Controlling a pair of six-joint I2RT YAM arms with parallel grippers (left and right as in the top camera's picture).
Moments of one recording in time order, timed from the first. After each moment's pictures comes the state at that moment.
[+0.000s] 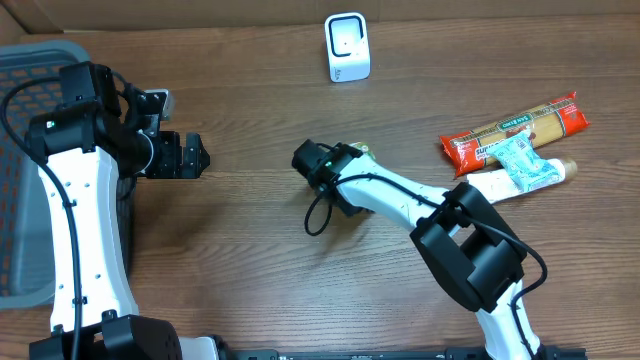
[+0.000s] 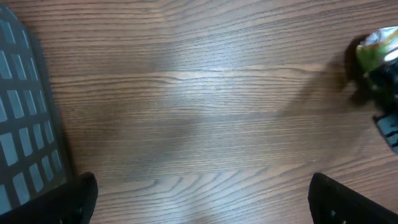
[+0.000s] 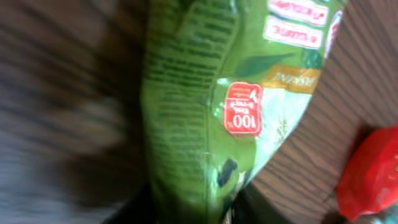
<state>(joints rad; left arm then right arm) 0.27 1.56 1.58 -1.31 0.22 0.24 0.78 2.17 1.53 -0.95 0.52 0.16</state>
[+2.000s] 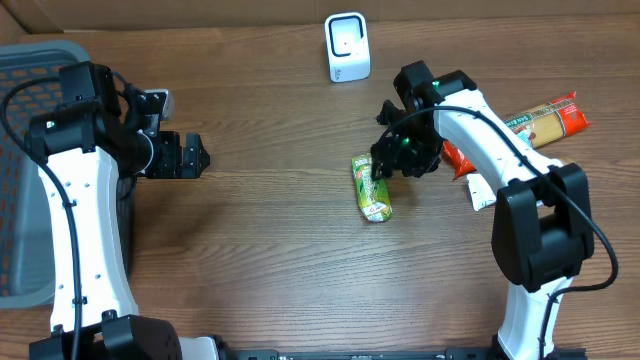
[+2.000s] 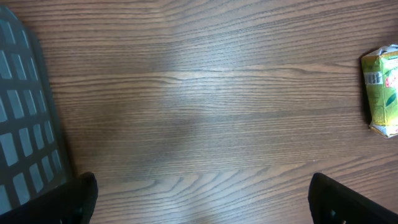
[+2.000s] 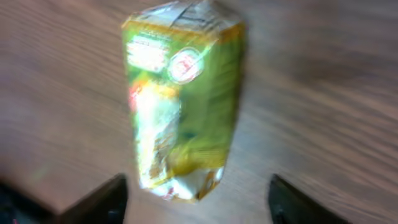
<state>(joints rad) 0.27 1.56 1.58 -1.31 0.22 0.24 0.35 2.07 1.66 -1.19 -0.37 0.04</state>
